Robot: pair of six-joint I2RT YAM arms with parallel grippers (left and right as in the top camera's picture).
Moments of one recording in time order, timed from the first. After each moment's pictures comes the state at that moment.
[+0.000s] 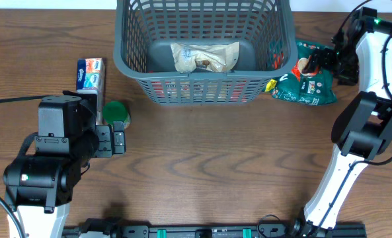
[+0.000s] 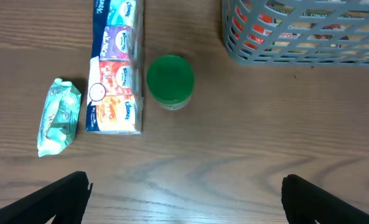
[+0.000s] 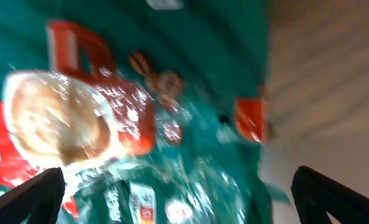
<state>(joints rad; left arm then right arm) -0.09 0.97 1.20 -1.18 -0.01 -0.09 -0.28 2.37 2.18 -1.30 -0.11 0.05</state>
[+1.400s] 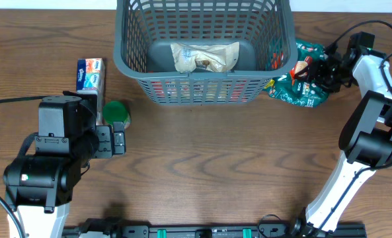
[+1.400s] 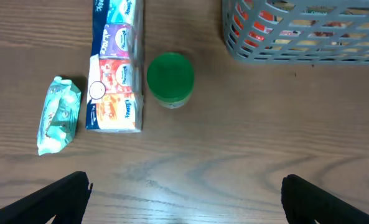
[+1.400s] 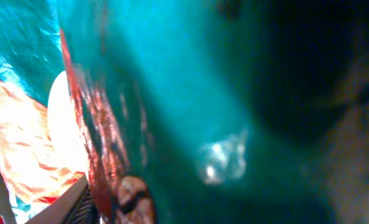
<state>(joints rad) -0.09 0.97 1.20 -1.19 -0.01 -0.09 -0.33 2.28 1.75 -0.87 -0.44 0.03</state>
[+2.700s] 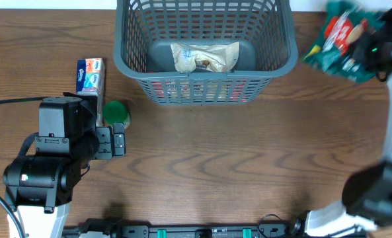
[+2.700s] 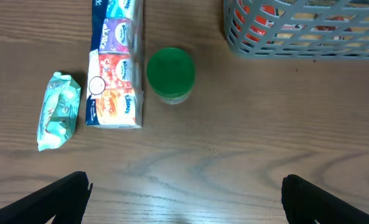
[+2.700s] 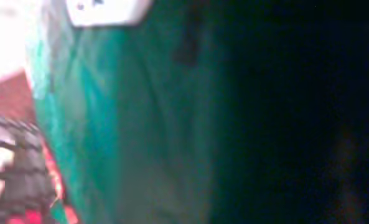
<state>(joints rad) -0.09 0.97 1.20 -1.21 -0.01 -0.09 -0.35 1.72 1.74 -0.81 -0.10 0.13</state>
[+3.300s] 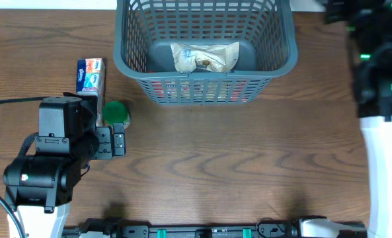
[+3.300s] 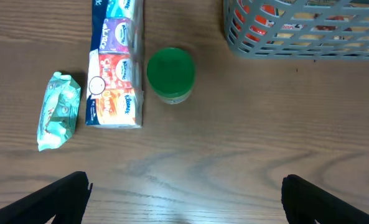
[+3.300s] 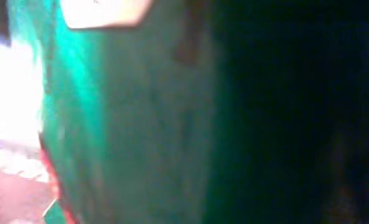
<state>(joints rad) -0.09 0.97 1.20 -1.21 -0.01 -0.09 0.10 1.45 1.74 -0.32 -0.16 -0.22</state>
